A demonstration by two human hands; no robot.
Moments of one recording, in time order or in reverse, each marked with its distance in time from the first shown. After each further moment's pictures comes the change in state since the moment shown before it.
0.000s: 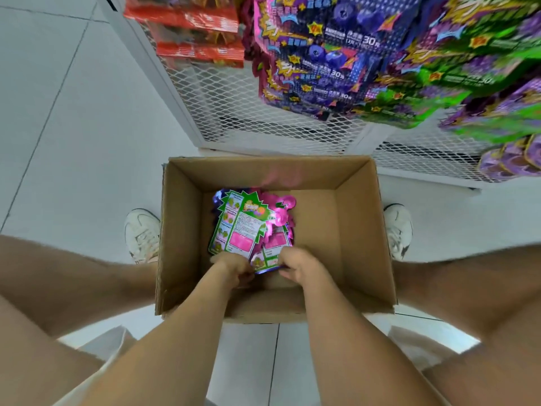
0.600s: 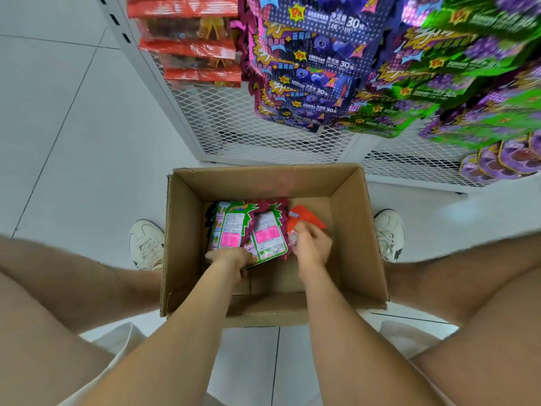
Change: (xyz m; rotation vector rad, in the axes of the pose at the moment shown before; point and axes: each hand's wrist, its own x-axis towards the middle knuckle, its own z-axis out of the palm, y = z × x) left_hand -0.080 0.036 0.006 -0.041 0.145 0.091; right_hand -0.052 -0.030 -0.016 0.394 0.390 -0.441
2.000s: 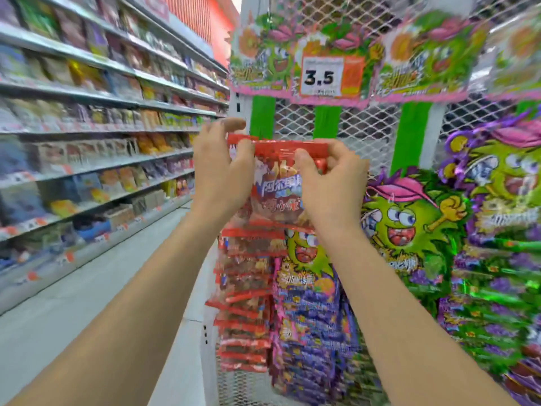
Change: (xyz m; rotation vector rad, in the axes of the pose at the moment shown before) left_hand -0.629 0.279 -0.218 -0.318 0.510 2.133; right_hand -0.420 -0.529 -0.051 0.312 -0.039 -1.608
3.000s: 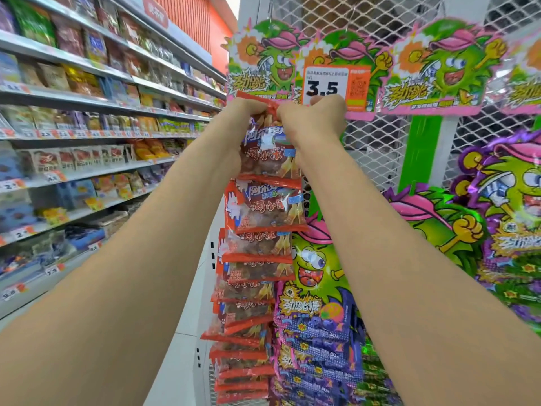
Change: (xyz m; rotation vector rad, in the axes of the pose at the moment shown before) left_hand 0.096 0.019 0.031 -0.584 -0.337 -0.755; right_hand 0.111 -0.036 0.061 0.107 -0.011 0.343
